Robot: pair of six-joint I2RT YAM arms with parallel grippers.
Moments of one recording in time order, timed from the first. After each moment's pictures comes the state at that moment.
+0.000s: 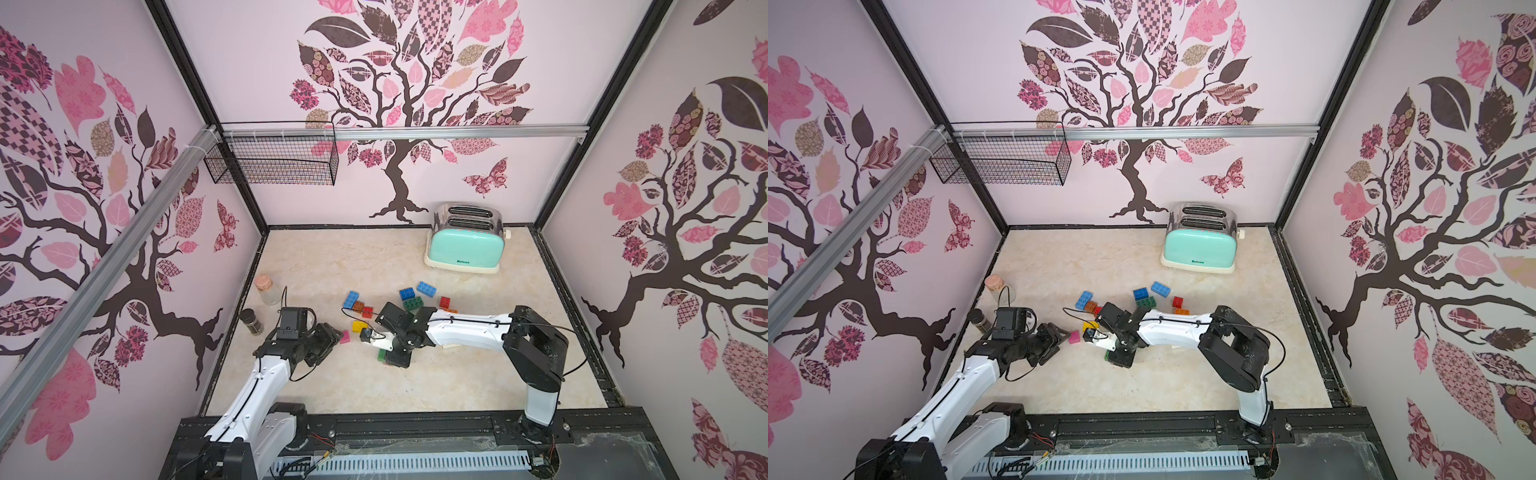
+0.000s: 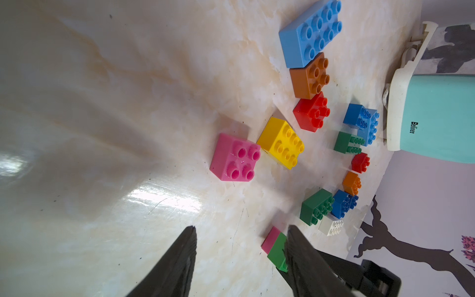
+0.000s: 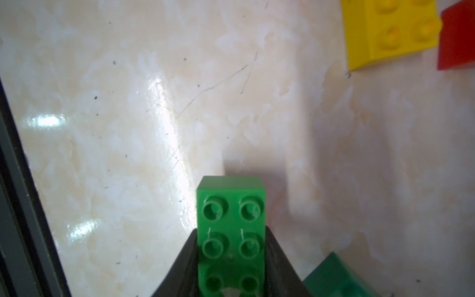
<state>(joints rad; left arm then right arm) -0.08 0.95 0.47 -0.53 0.40 -0.84 1.03 1.88 1.24 -0.59 -0.15 -0.29</state>
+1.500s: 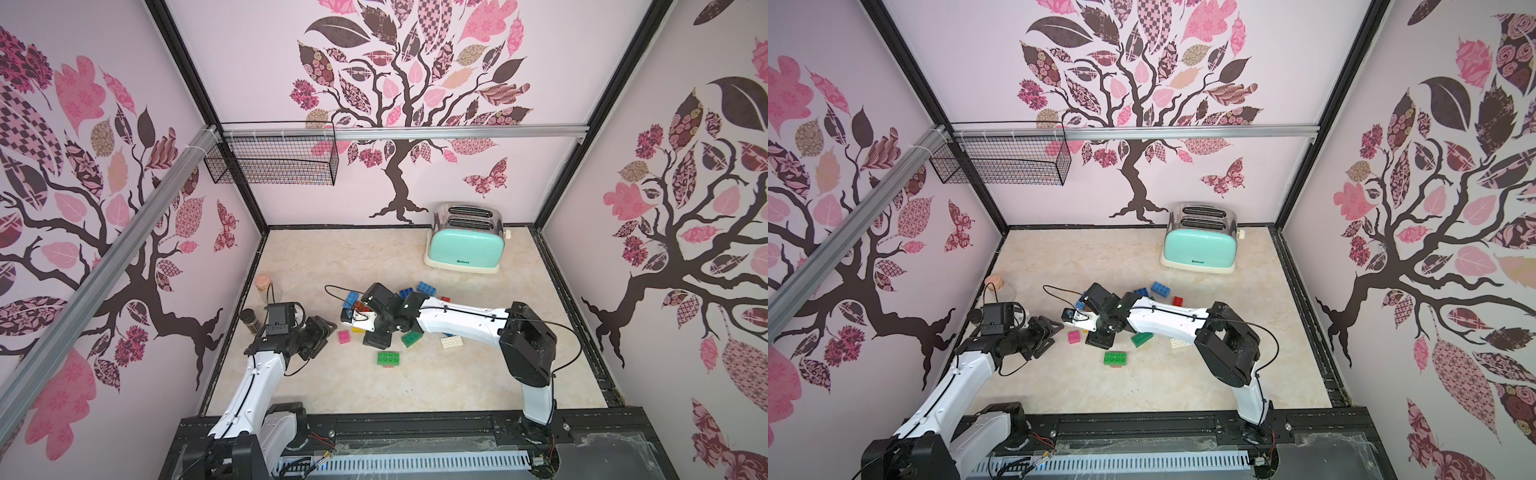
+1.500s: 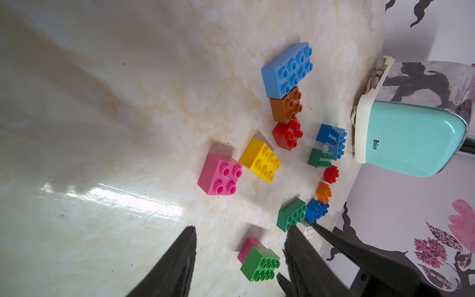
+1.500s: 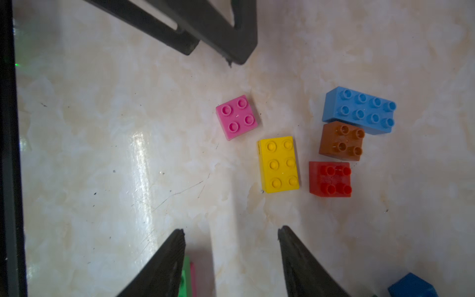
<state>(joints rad) 0.06 0.98 0.52 -0.54 0.50 -0.82 1.01 1.99 1.51 -0.52 -0.13 -0.39</state>
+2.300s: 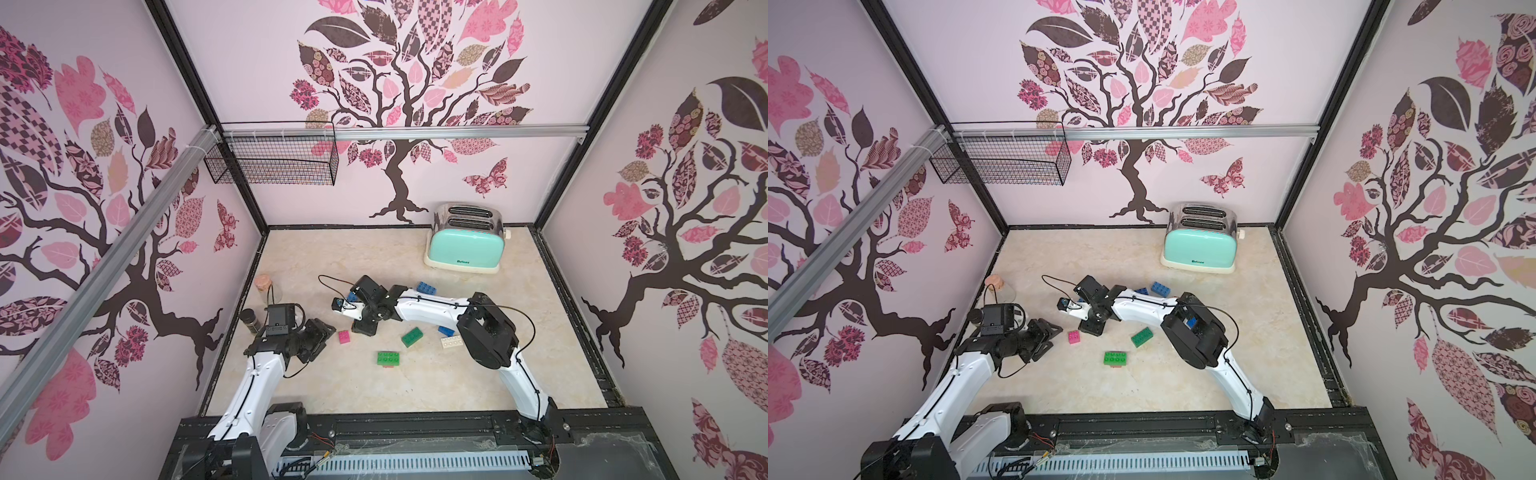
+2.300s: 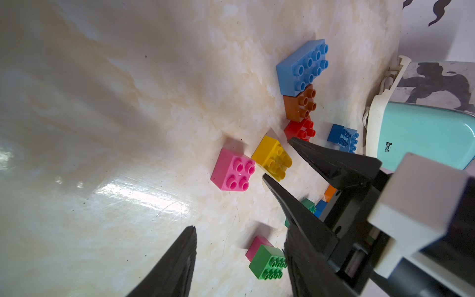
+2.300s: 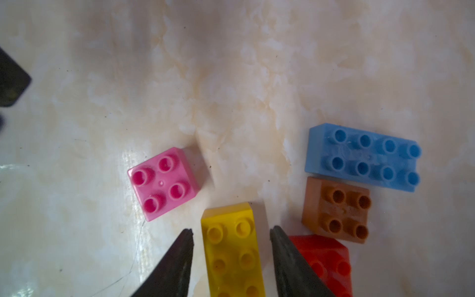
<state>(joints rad) 0.06 0.97 0.52 -0.58 0.47 -0.81 0.96 2.27 1.76 -0.48 -0.18 -0.39</state>
